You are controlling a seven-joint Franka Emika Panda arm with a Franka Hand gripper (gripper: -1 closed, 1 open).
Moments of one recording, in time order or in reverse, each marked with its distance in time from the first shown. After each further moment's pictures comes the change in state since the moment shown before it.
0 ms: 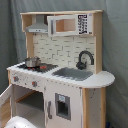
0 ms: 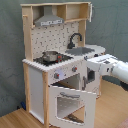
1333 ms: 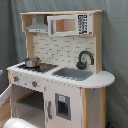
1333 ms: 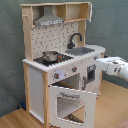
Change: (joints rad) arm 0.166 -0.095 -0.018 -0.238 -0.009 -0.036 0.076
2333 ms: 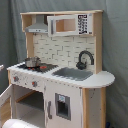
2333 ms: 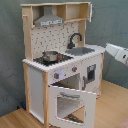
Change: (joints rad) arm 0.109 -0.002 -0.123 0.000 -0.118 -0.275 0.107
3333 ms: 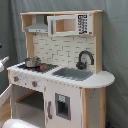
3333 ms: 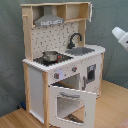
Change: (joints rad) arm -0.017 0.006 -0.134 0.018 -0.182 -0.114 0.201
